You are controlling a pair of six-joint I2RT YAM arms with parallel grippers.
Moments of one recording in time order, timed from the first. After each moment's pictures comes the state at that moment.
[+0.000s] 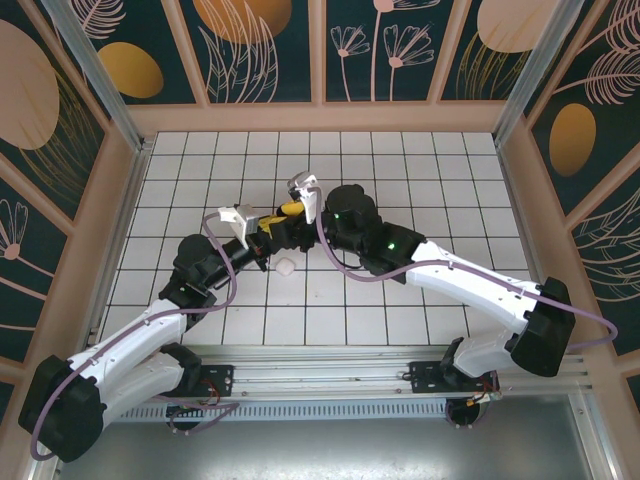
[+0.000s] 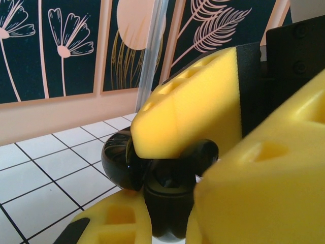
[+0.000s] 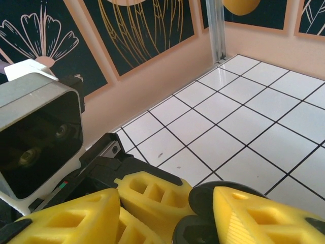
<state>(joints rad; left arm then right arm) -0.56 0.95 0.45 0.58 0.42 -0.26 1.01 1.37 1.20 -0.10 -0.09 0.24</state>
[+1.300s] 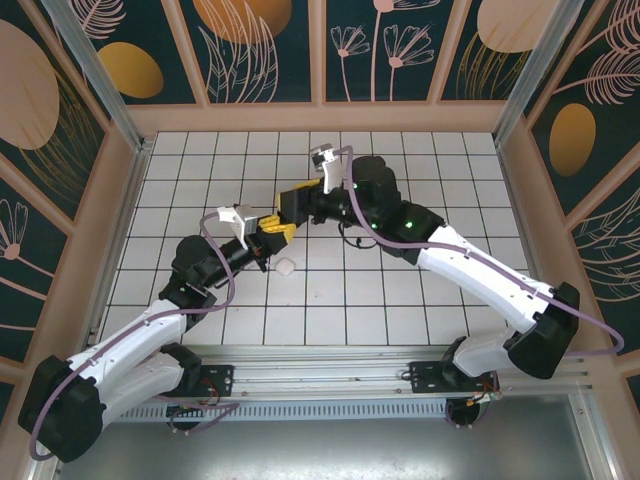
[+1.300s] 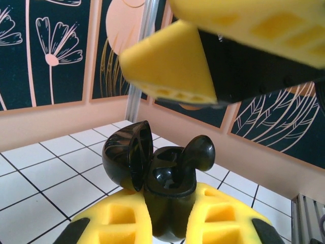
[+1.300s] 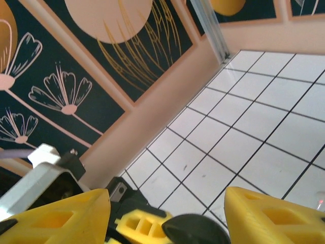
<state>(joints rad) -0.56 0.95 0.45 0.62 0.45 -0.29 0.87 1.36 1.33 -0.20 -0.24 0.48</state>
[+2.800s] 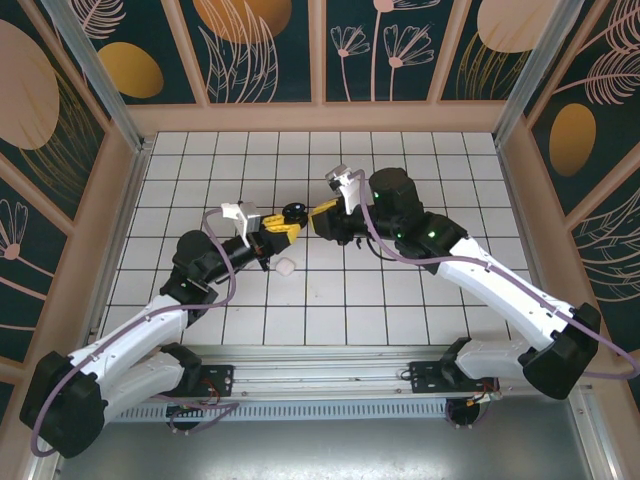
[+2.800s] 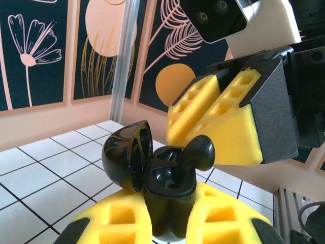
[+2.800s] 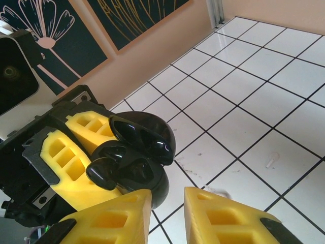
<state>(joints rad) -0.56 0.98 0.50 0.62 0.53 -0.30 0.79 1.24 1.19 -0.34 -0.37 0.22</state>
